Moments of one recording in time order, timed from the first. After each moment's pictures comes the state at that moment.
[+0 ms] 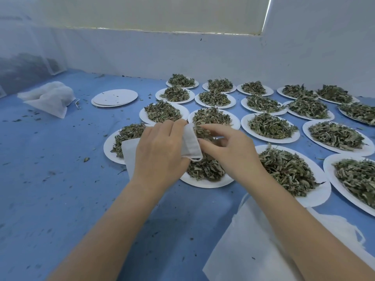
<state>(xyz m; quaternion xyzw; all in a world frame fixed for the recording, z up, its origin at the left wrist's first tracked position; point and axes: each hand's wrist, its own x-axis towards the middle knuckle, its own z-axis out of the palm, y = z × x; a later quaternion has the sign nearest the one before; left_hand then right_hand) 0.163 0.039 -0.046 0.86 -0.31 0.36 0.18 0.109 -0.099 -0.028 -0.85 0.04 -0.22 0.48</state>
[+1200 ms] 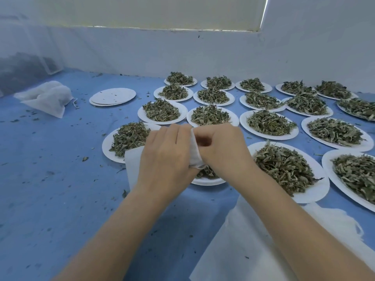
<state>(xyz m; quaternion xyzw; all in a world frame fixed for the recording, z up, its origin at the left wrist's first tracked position) 0.143 0.034 -0.045 0.83 -0.35 0.39 0.19 0.103 -0.079 -0.013 -0.90 -0.03 -0.21 0.38</state>
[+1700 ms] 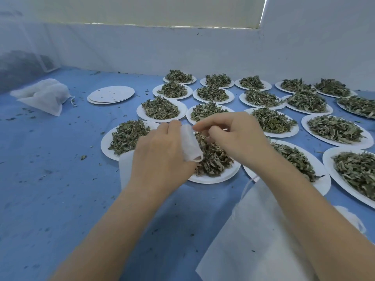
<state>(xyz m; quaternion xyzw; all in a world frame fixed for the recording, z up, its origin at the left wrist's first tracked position) 0.143 0.040 -0.037 0.89 -0.28 0.27 0.22 0.107 -0.105 -0.007 -0.88 0.01 -0.19 0.43</state>
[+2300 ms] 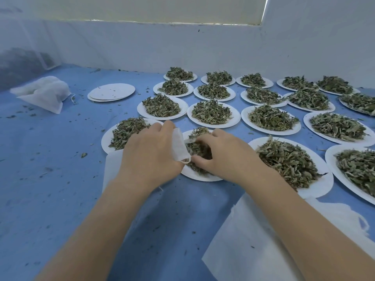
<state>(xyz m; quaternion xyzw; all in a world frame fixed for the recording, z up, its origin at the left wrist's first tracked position) 0.162 0.057 -0.043 0.93 -0.28 0.21 0.15 0.117 -0.101 -0.045 -0.99 0.03 -0.11 0.08</state>
